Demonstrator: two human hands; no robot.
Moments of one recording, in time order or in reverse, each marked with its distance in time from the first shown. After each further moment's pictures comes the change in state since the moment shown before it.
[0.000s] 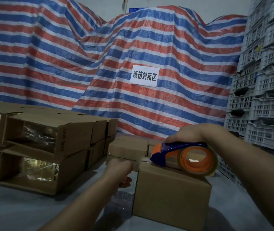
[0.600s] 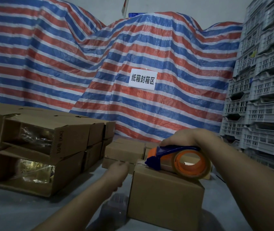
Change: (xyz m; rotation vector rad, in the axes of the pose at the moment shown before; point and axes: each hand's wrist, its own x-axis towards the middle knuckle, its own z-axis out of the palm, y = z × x) left_hand -0.008 0.003 0.002 0.263 -0.028 0.071; right_hand -0.004 -0.002 0.002 -0.006 0.030 -0.032
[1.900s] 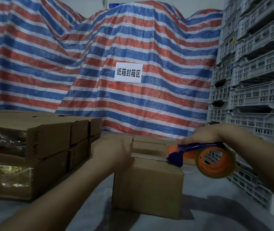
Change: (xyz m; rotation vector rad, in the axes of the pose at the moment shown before) left_hand -0.014 0.060 0.010 1.029 0.179 0.530; right_hand -0.027 0.117 -0.012 -0.058 0.031 0.157
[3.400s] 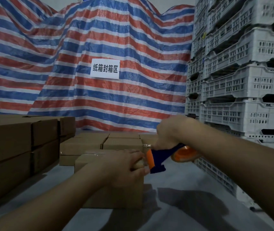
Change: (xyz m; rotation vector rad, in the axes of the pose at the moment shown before) left_hand -0.013 0.091 0.022 -0.141 -0.249 0.464; right_hand -0.060 -0.017 0.022 -0.786 0.181 -0.093
